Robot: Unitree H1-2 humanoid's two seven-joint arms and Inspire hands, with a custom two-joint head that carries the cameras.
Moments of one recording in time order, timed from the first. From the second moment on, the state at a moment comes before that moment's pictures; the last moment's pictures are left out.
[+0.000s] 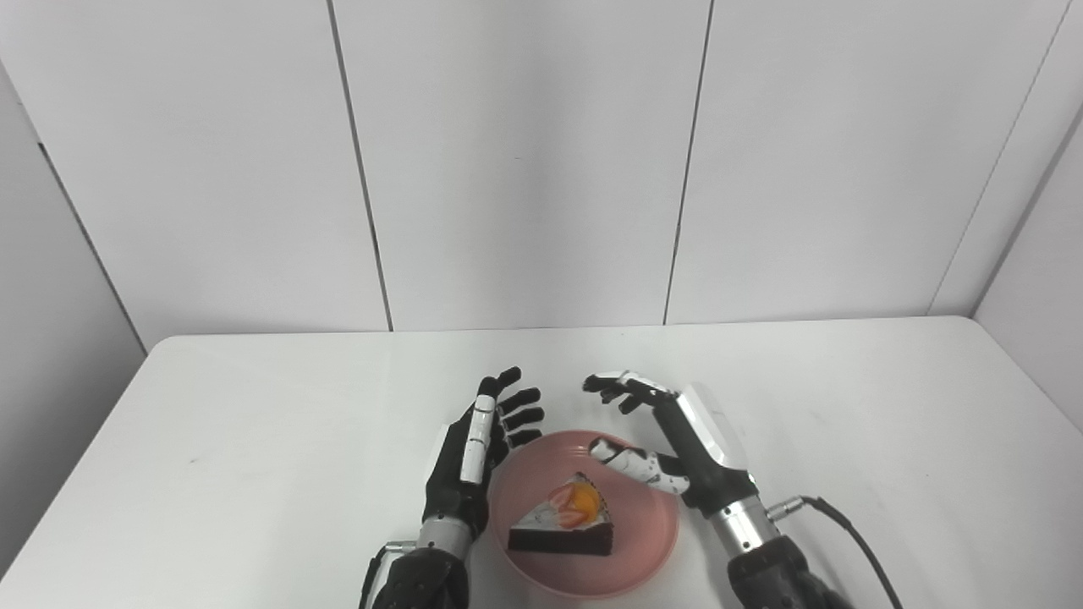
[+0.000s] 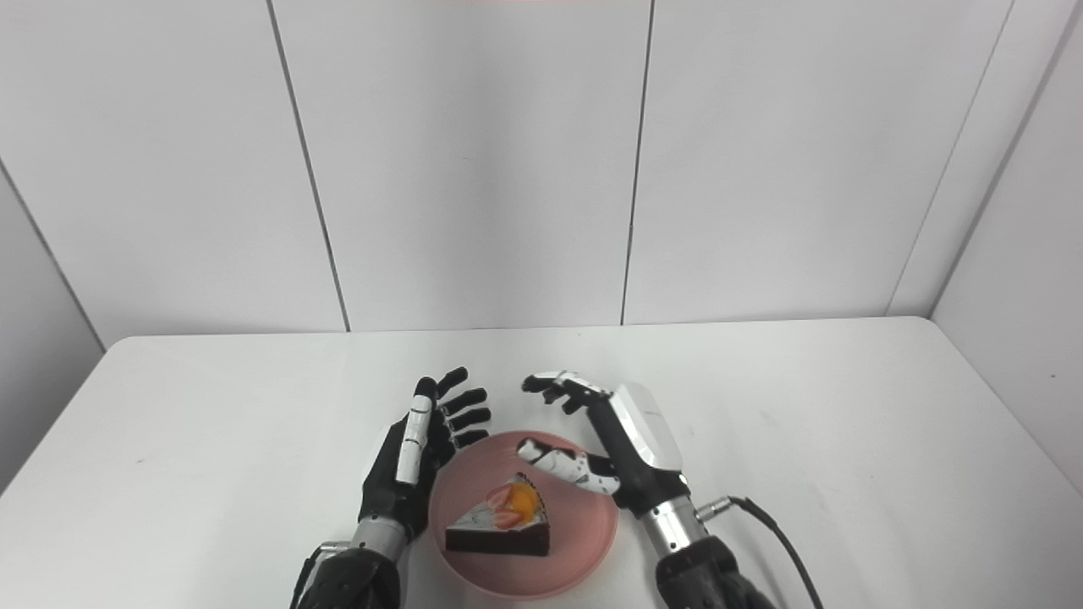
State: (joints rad) left arm -0.47 -0.12 0.01 0.40 -0.07 0.00 -0.02; right arm -0.46 -0.14 0.22 0.37 -0.38 -0.40 -0.19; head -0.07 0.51
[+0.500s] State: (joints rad) left arm -0.44 -0.13 -0.02 0.43 0.06 -0.14 0.10; right arm -0.44 0.00 -0.01 0.41 0.07 -0.19 -0.10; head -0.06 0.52
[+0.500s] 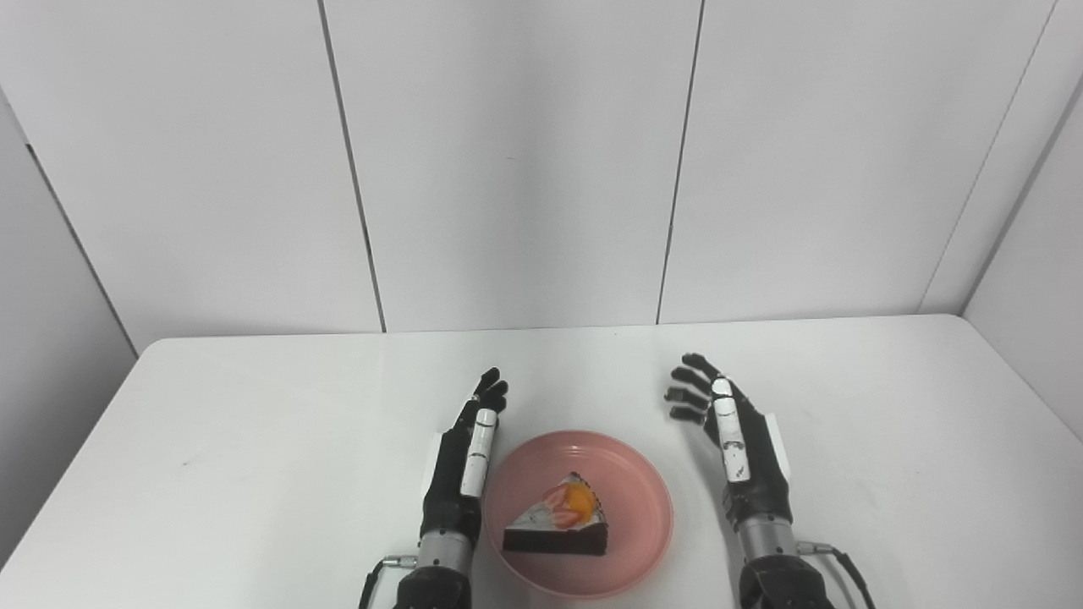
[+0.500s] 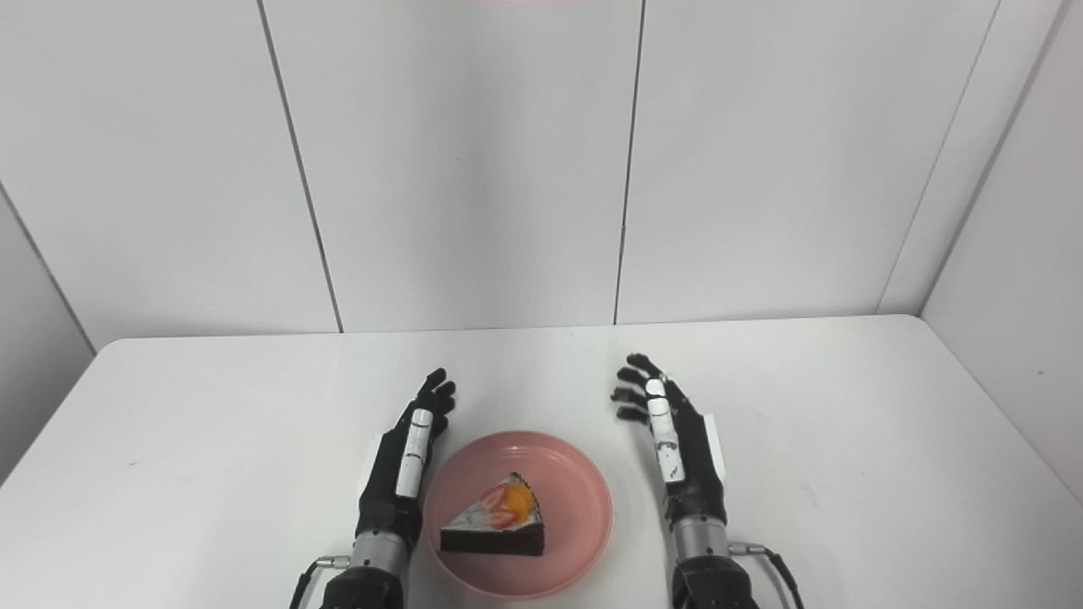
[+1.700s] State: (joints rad) left arm -0.42 -0.13 -0.03 0.41 0.07 -0.12 0.11; right arm -0.43 -0.01 0.00 0.38 0.06 -0.07 -0.02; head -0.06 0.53
